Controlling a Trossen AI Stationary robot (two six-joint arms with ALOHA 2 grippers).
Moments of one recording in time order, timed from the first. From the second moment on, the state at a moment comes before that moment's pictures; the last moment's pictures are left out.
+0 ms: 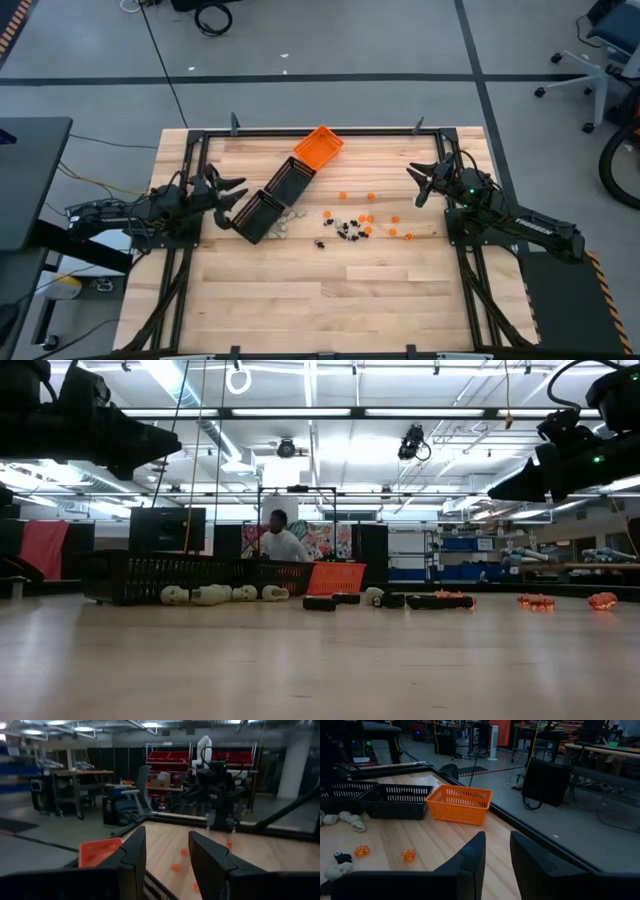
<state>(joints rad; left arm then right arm) 0.05 0.02 0.01 0.17 -0.27 0.02 -0.46 0.05 0.08 -0.15 0.21 -0.05</state>
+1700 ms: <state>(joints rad) 0.06 0.02 0.01 0.57 -0.53 -0.64 -0.47 0.07 0.08 0.48 0.29 0.91</state>
